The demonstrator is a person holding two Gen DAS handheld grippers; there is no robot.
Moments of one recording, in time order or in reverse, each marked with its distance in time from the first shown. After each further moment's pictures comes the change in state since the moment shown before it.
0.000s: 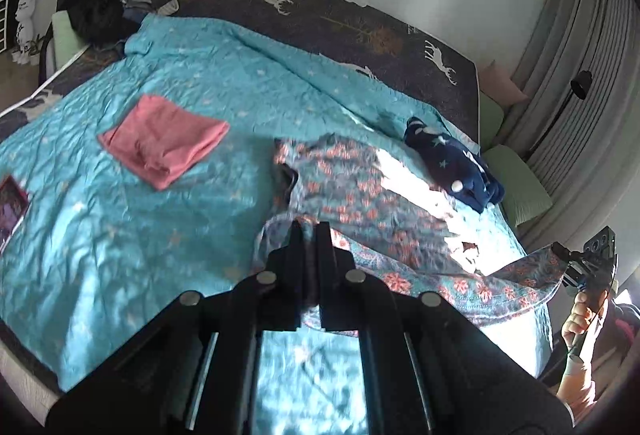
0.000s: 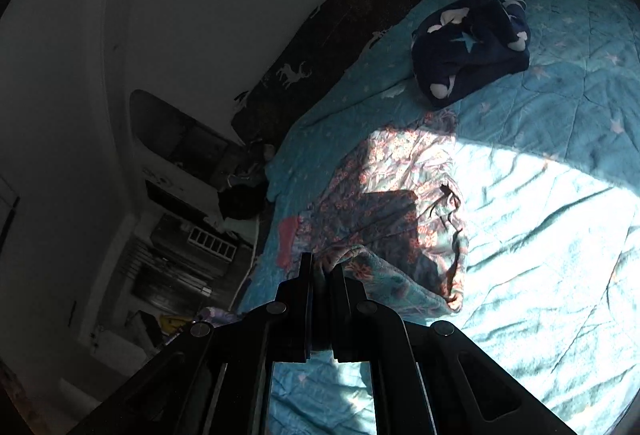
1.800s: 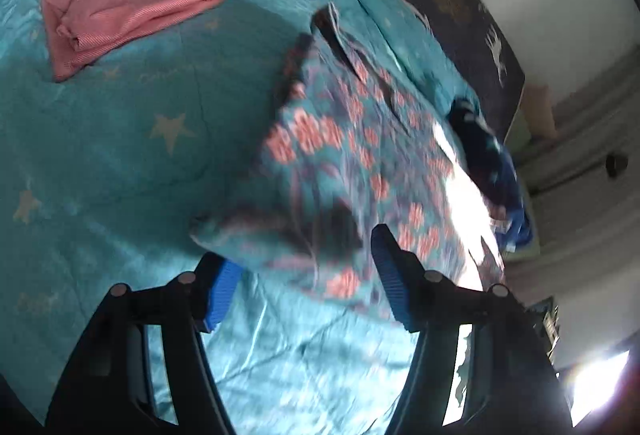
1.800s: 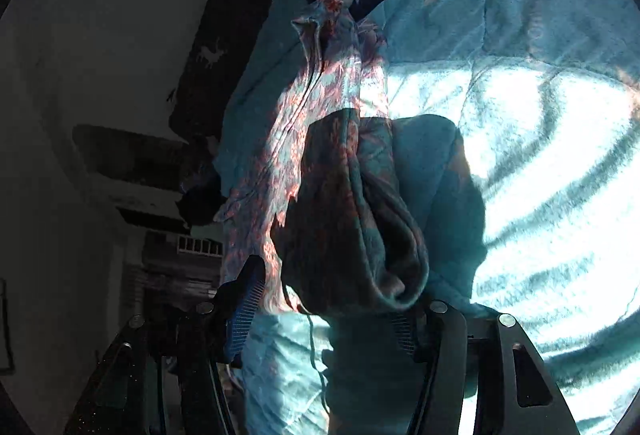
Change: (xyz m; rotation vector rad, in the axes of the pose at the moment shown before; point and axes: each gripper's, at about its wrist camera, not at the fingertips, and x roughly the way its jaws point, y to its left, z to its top) left arm 0.220 0.049 -0.010 -0.371 0.263 -0.075; right arm 0.148 -0.118 0.026 0.331 0.143 -0.075
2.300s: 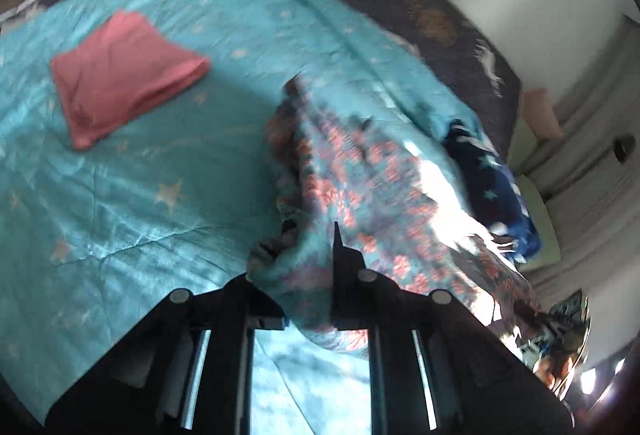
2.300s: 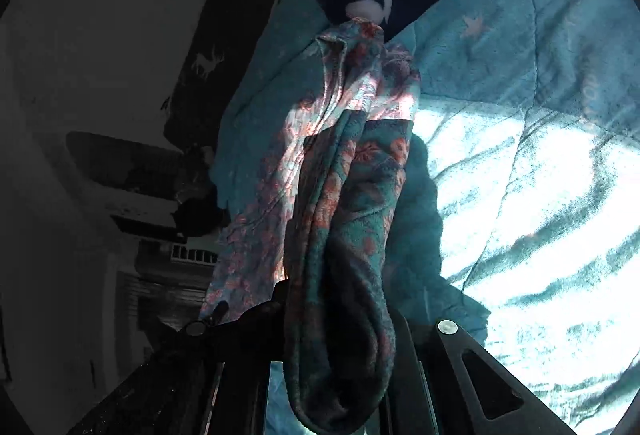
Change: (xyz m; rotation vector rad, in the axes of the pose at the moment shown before) left arm -0.043 -0.053 -0.006 0.149 -0.150 0.054; right arm -0.025 0.033 0.008 -0.065 -0.020 -0.017
